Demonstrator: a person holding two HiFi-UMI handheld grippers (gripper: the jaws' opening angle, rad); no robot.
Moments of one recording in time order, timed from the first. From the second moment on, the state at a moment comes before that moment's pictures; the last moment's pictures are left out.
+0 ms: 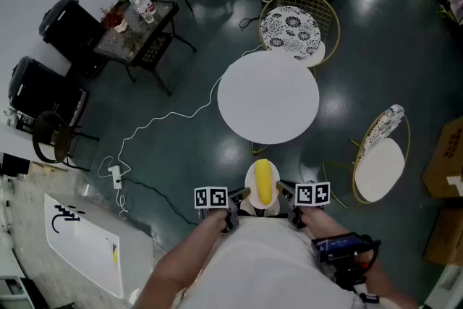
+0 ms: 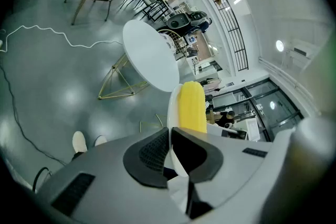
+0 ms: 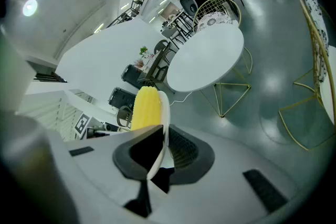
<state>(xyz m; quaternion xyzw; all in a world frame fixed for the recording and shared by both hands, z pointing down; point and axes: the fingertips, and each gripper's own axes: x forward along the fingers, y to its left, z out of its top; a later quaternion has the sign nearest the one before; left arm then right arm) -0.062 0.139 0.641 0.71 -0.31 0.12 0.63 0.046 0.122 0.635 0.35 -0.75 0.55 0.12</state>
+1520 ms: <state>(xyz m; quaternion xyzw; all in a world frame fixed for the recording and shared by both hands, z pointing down) -0.155 0.288 0.591 0.70 -0.32 0.03 0.64 -0.049 0.258 0.569 0.34 -0.78 0.52 0.09</state>
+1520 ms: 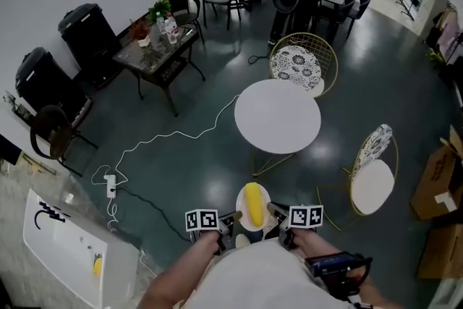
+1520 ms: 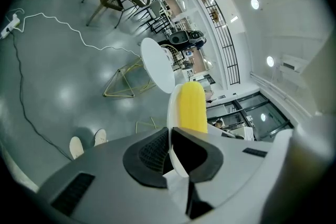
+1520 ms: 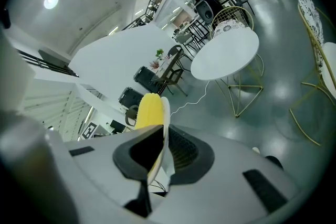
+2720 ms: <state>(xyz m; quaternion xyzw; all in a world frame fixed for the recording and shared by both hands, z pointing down) -0.146 0.301 0.600 0.70 -0.31 0.08 0.65 -0.038 0.277 0.581 0.35 -0.76 0.55 0.06</state>
